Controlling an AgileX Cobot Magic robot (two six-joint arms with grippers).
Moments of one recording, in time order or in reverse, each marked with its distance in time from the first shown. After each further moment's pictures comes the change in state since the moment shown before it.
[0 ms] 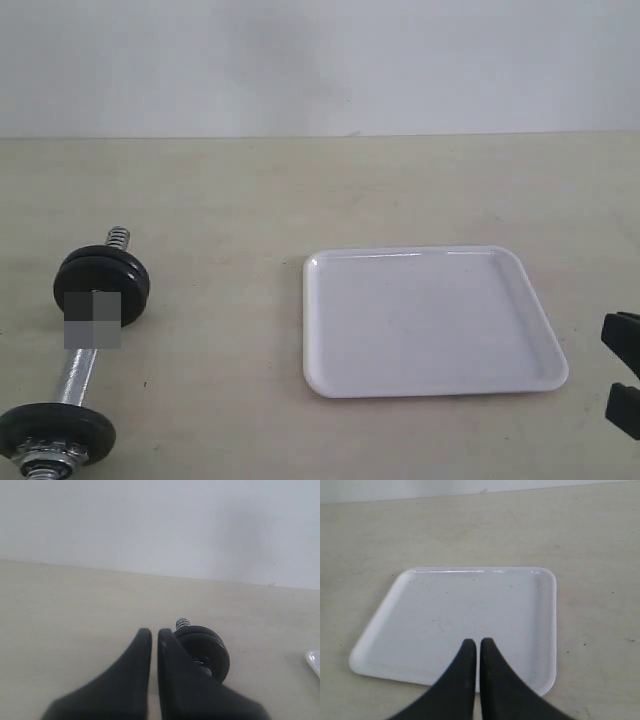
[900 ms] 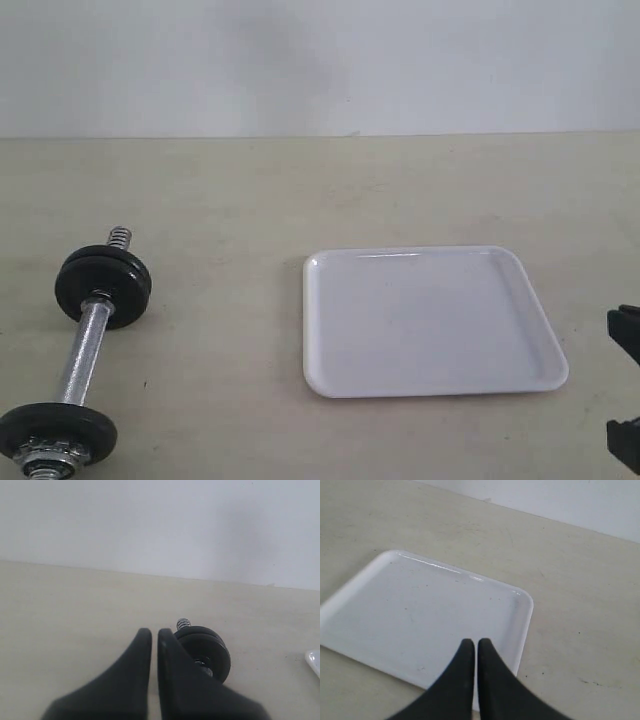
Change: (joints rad) left arm 0.000 0.000 0.000 0.000 0.000 0.000; right arm 0.000 0.000 0.000 0.001 -0.027 -0.341
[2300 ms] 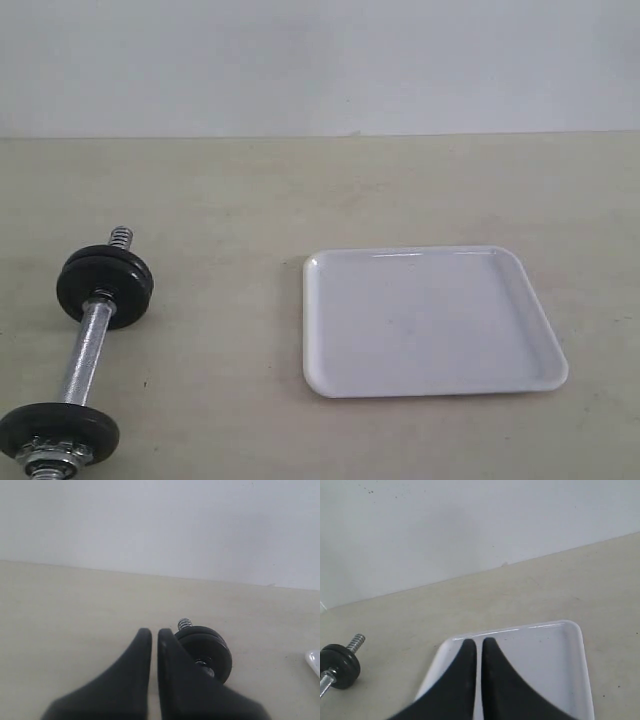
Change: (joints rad) left arm 0.000 0.000 0.000 0.000 0.000 0.000; right arm -0.138 -0.407 0.080 0.509 0.153 -0.022
